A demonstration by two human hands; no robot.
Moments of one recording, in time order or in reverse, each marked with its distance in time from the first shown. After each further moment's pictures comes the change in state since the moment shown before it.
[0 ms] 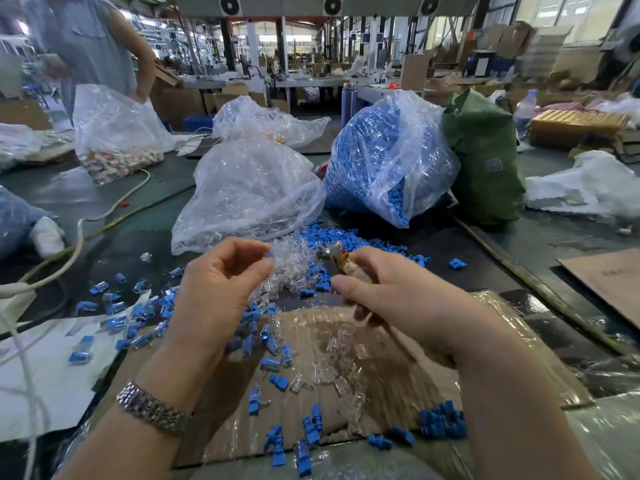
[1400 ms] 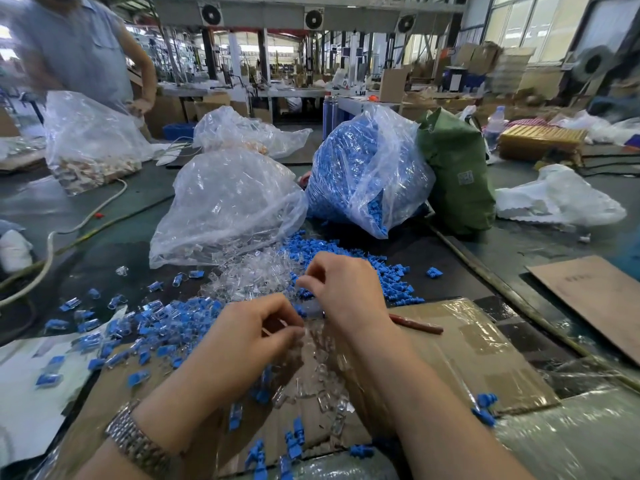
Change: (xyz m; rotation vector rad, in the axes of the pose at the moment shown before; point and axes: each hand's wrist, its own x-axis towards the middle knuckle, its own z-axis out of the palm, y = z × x) left_hand -0.017 0.001 0.021 0.408 -0.517 0.051; right_hand 0.057 0.011 0.039 -0.455 0.461 -0.149
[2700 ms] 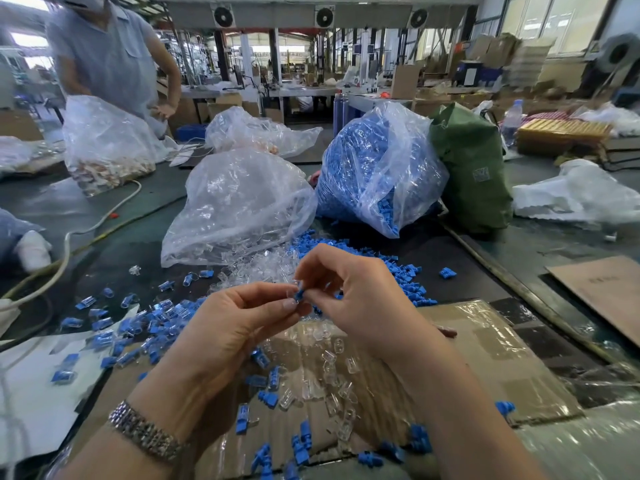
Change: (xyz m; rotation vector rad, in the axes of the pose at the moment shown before) left_hand 0.011 -0.011 -0.011 -1.080 0.070 -0.232; right_hand -0.027 -0.004 -0.037 0.484 -0.115 -0.274
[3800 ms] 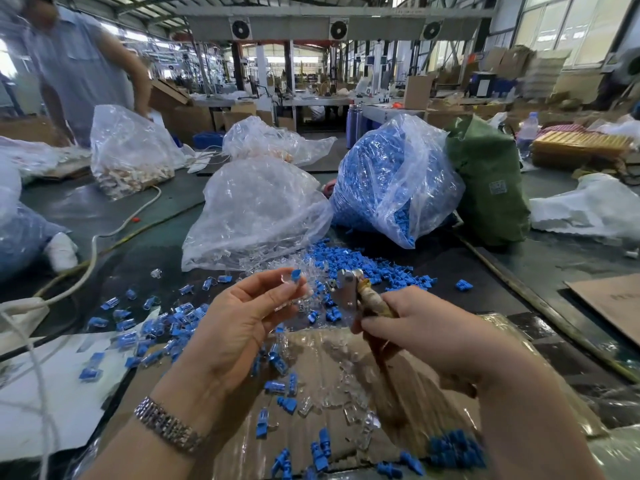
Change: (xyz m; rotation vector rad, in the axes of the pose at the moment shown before) left_hand -0.001 0.007 -0.003 -0.130 0.113 0.108; right_hand -0.012 -0.002 -0.038 -0.077 -0.378 0.526
